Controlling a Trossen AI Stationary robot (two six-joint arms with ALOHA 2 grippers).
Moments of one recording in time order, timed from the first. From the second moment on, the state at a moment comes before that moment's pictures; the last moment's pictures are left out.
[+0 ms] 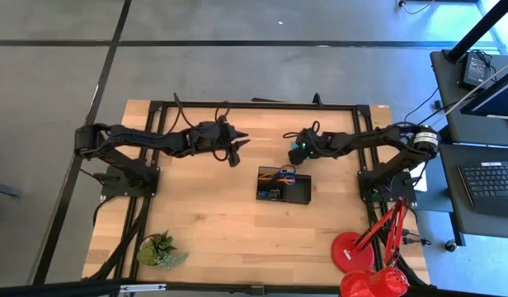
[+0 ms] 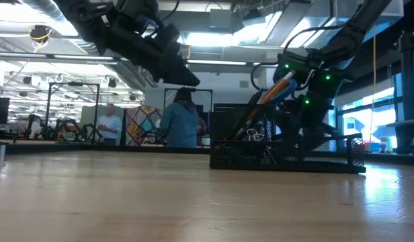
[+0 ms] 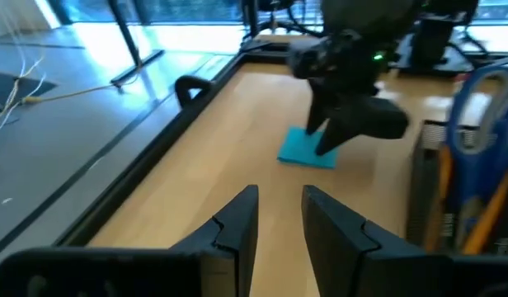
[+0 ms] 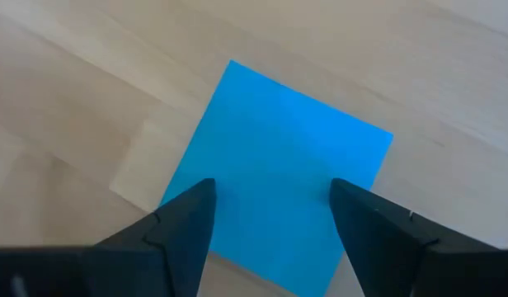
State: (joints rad) left arm 0.26 1.41 0.69 0.38 -0.16 0.05; right arm -0.35 1.58 0.63 -0.21 0.23 0.69
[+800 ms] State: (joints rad) left arm 0.35 1.76 0.84 0.41 -0.11 -0.02; right arm -0.34 1.83 0.93 -0.13 0.17 0.51
